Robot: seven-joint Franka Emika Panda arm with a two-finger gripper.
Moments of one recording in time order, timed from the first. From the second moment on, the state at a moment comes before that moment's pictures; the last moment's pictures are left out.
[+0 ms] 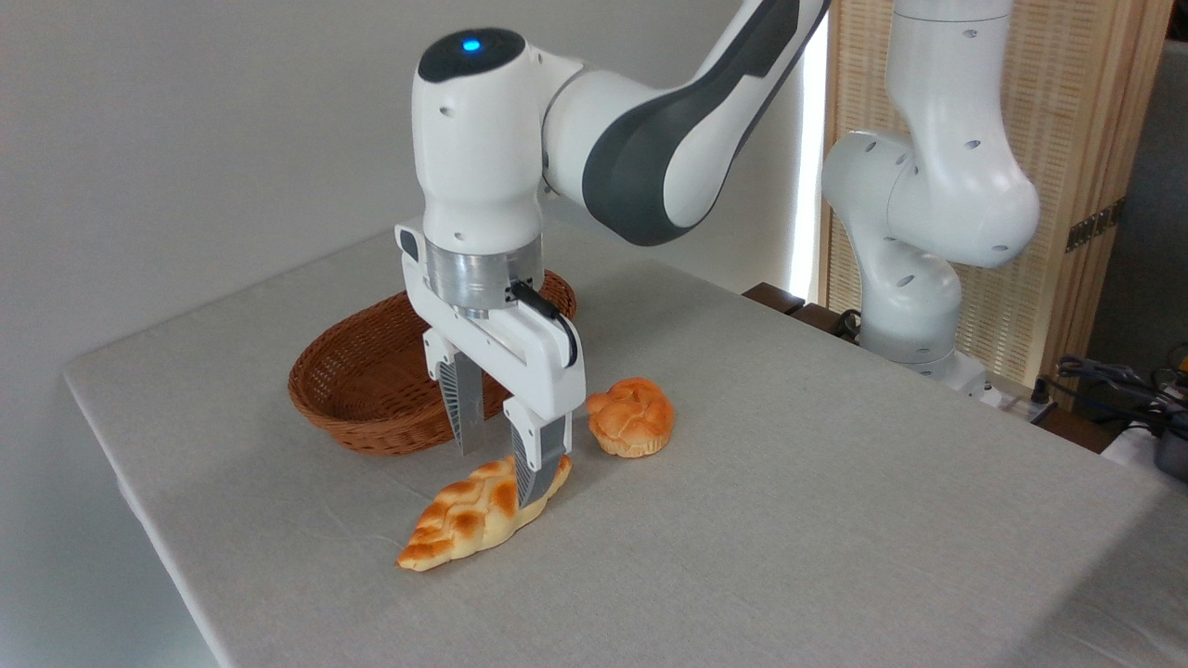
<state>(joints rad) -0.12 -0.06 0.06 -2.14 -0.14 2.16 0.78</state>
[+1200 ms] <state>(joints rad) -0.13 -0.03 0.05 -2.21 -0.15 2.26 0.87</state>
